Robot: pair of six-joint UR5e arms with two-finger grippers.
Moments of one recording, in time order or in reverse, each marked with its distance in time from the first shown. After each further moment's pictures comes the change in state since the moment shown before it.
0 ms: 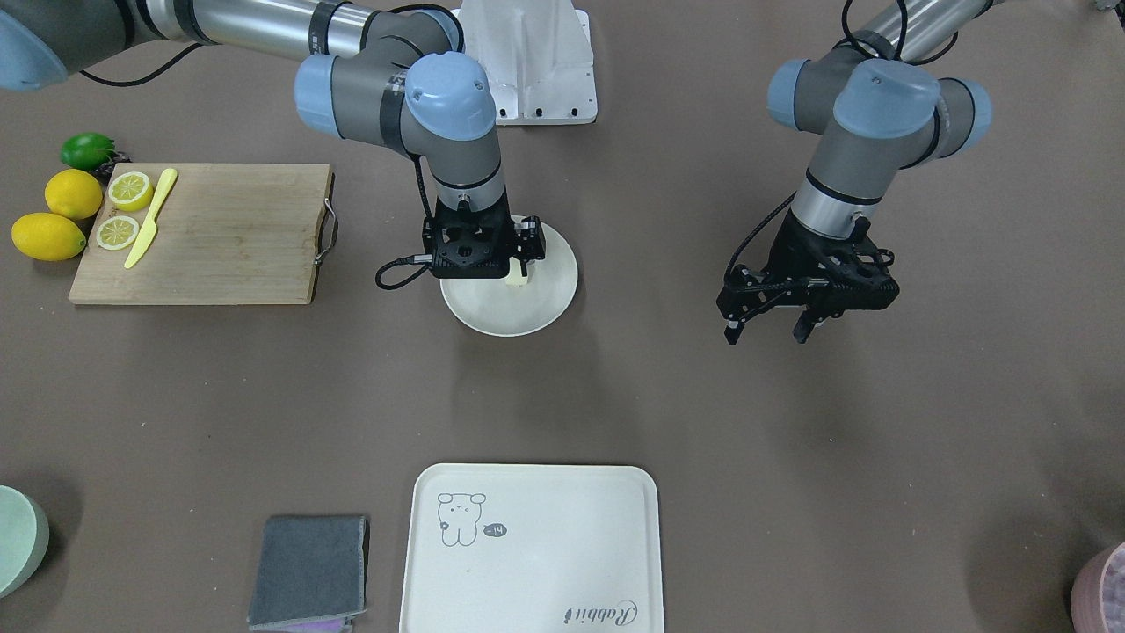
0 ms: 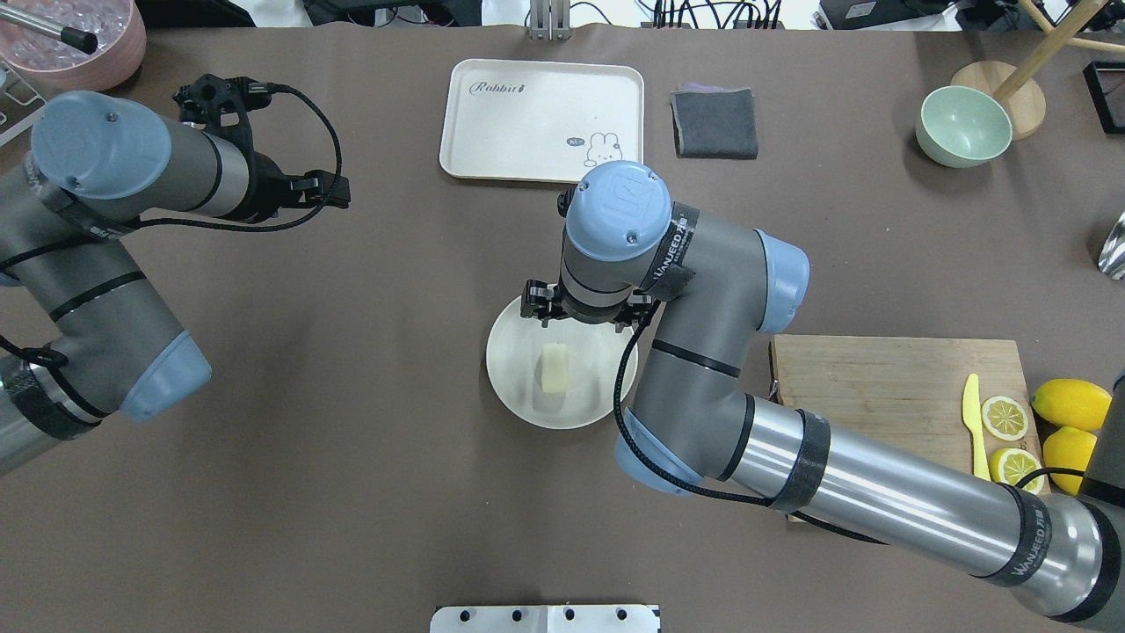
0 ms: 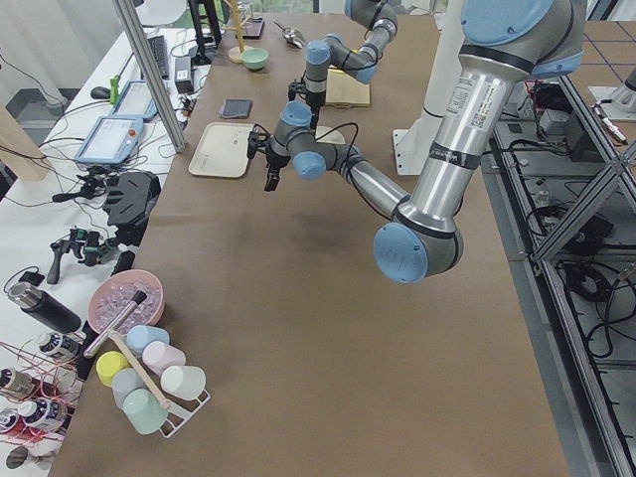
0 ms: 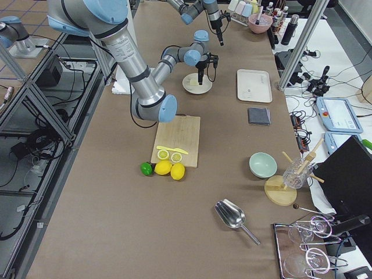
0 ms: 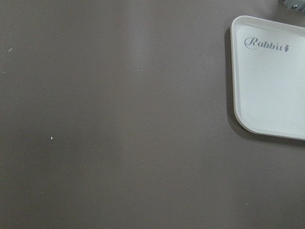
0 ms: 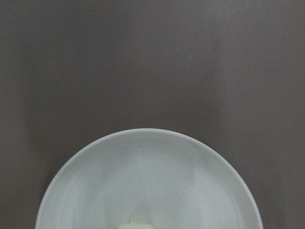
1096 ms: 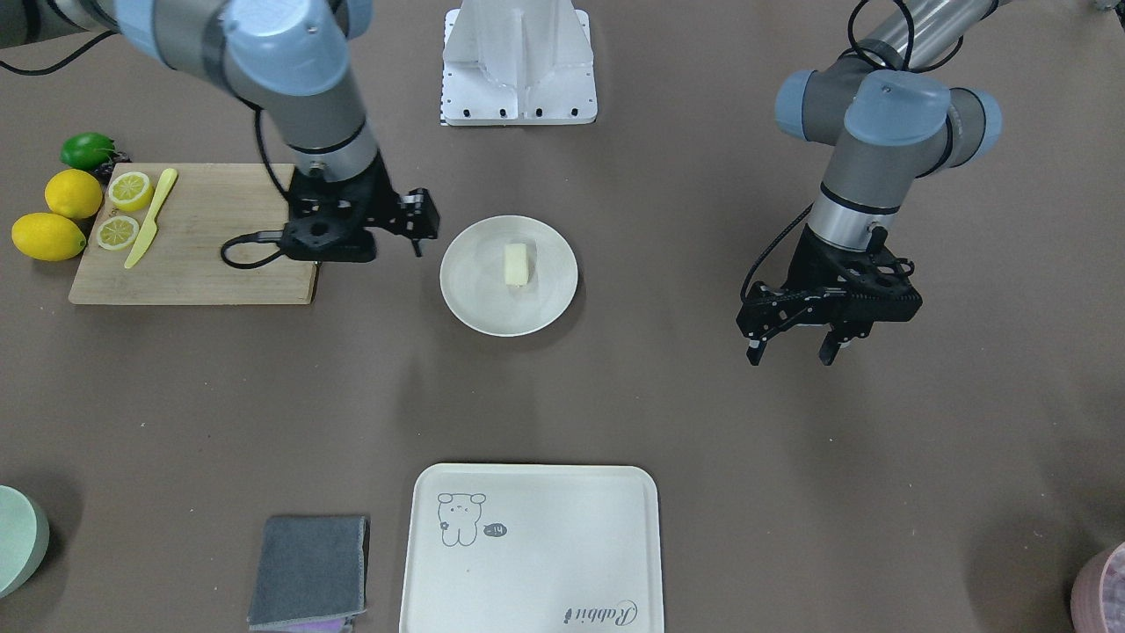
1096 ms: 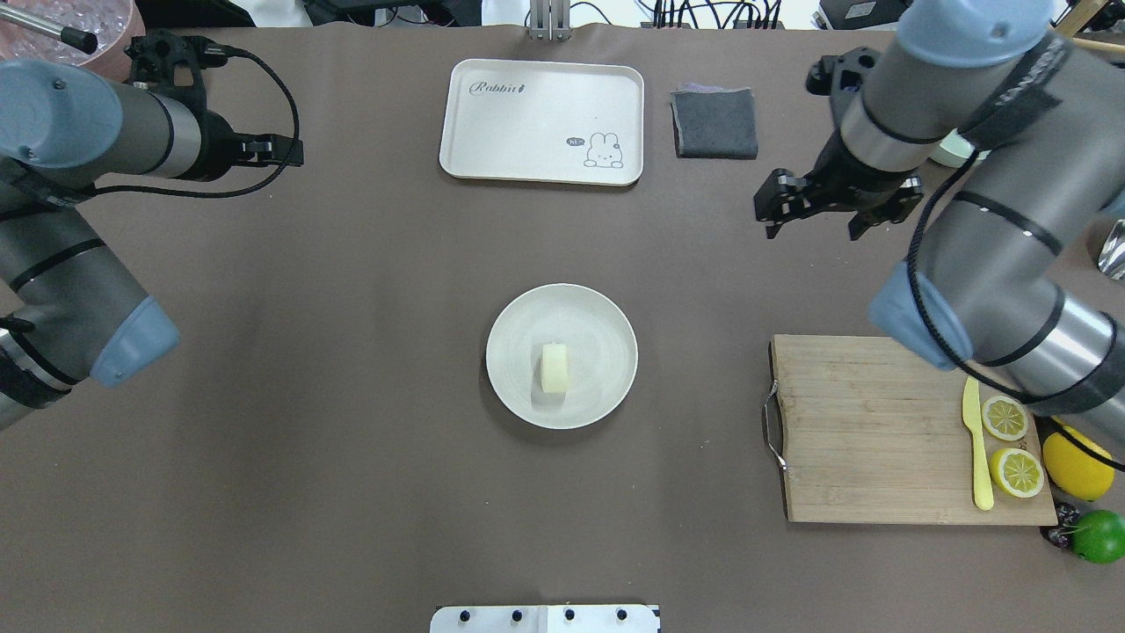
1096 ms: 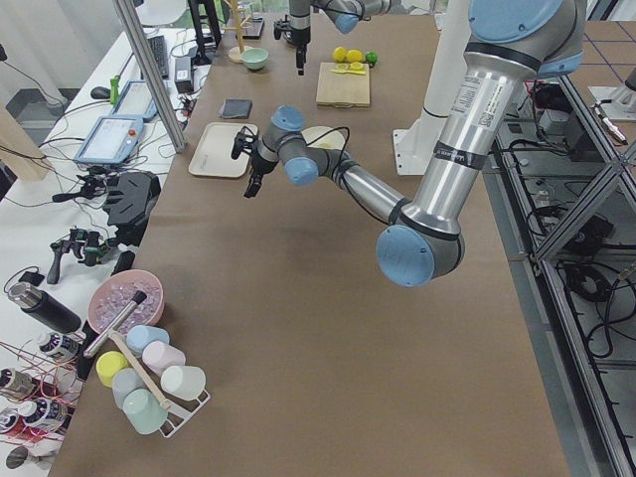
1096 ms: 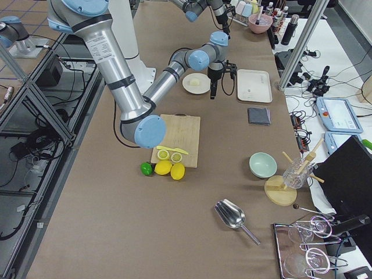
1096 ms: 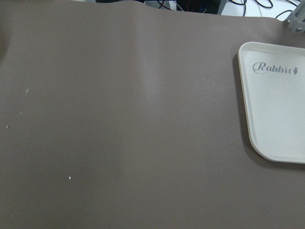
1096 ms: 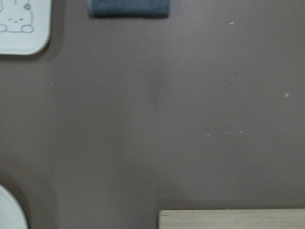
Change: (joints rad) left arm -0.099 0.032 0.028 -0.038 0.037 0.179; right arm 0.405 -0.327 0.337 -0.267 0.248 -0.458
